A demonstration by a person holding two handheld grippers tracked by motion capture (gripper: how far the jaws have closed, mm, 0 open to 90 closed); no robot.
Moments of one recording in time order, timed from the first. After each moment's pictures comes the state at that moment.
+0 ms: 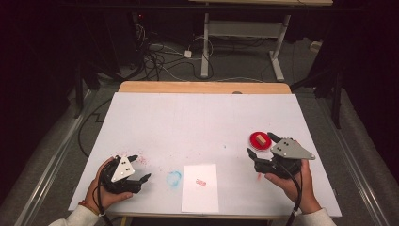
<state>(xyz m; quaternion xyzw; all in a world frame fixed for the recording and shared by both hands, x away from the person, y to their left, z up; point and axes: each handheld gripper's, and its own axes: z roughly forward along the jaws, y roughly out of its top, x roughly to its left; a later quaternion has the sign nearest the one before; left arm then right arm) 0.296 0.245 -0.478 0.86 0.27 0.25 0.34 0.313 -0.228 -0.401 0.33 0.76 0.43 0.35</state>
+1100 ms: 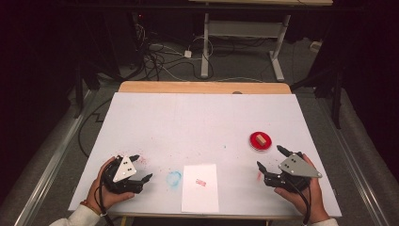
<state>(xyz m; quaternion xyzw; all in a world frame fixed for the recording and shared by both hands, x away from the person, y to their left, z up) 0.296 0.240 -0.477 0.87 0.26 0.25 0.35 0.292 -0.258 -0.438 0.31 0.77 0.40 0.37</state>
